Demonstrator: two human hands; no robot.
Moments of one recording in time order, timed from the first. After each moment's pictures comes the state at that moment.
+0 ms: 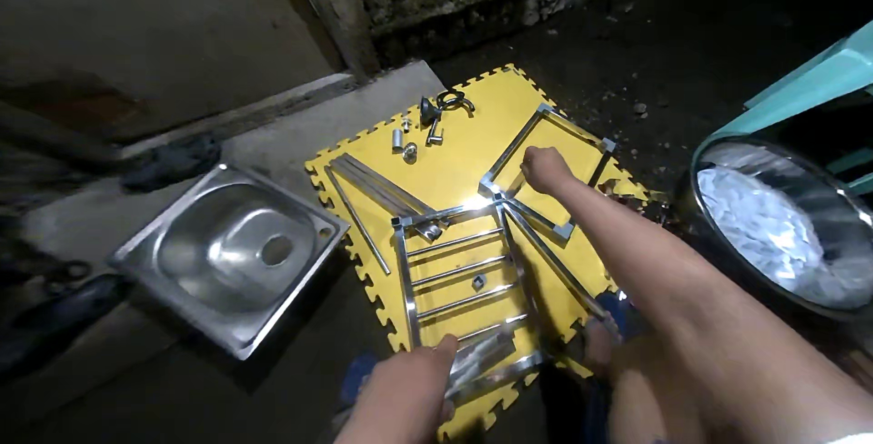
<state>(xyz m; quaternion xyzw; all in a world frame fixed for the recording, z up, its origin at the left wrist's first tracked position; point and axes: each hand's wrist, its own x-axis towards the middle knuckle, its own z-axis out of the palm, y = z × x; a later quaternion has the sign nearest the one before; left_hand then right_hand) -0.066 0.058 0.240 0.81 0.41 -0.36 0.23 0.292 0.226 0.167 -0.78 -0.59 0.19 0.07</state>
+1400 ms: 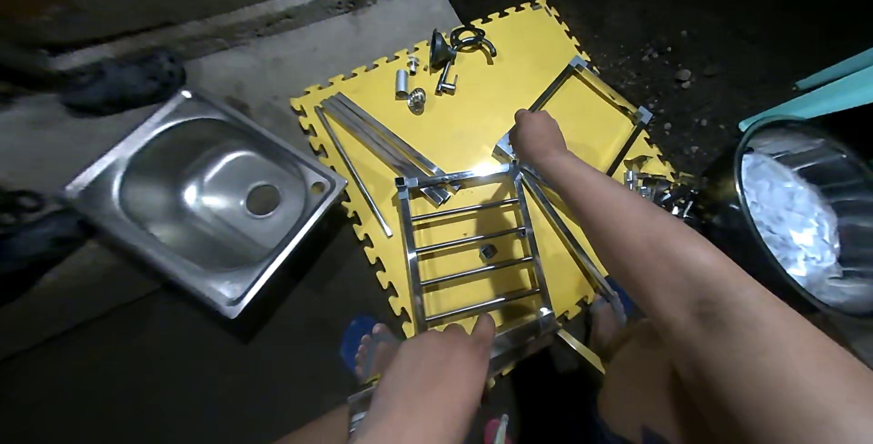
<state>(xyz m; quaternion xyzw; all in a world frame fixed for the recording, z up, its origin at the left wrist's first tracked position) -0.050 0.078 0.247 0.83 0.36 -0.35 0.23 0.210 0.281 0.139 -0.81 -0.56 0.19 0.02</state>
